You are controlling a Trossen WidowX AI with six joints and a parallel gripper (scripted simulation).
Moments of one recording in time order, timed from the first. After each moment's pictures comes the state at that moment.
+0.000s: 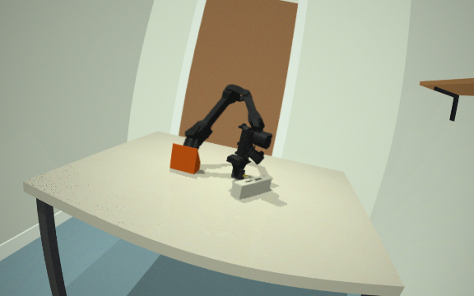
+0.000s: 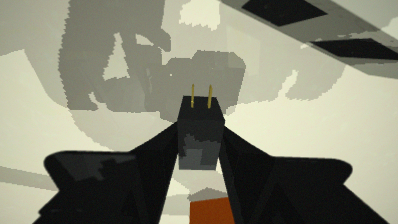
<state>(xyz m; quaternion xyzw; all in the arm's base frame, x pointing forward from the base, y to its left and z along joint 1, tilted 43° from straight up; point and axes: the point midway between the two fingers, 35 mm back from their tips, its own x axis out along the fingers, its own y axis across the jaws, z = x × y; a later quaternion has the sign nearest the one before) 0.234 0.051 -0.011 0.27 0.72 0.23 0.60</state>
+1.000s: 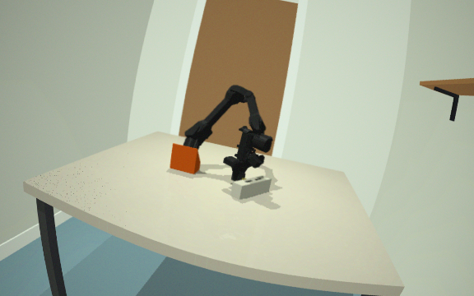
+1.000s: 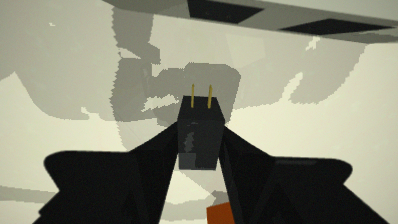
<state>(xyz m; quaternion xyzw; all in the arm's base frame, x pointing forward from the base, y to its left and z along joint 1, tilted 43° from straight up) 0.241 0.042 -0.029 0.34 0.74 0.15 0.56</state>
